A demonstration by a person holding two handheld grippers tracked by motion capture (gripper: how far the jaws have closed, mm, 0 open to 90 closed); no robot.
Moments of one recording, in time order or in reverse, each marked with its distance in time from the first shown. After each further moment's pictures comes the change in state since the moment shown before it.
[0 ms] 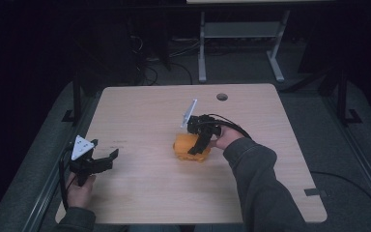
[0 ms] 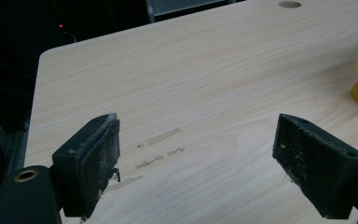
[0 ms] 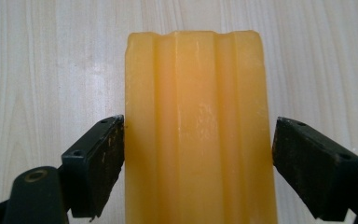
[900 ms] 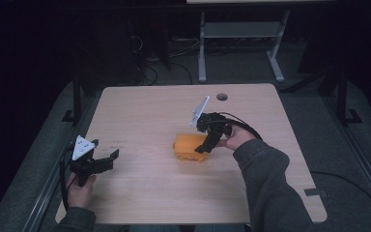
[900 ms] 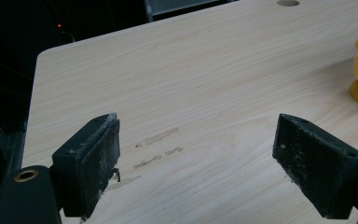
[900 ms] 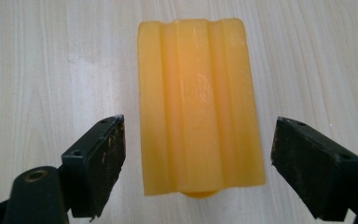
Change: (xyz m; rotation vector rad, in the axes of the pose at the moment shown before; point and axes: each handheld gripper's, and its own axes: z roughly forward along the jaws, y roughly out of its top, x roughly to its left) left arm -0.001 0.000 0.000 0.006 -0.003 0.008; right arm 0.008 -0.019 -0.029 -0.046 -0.036 0.034
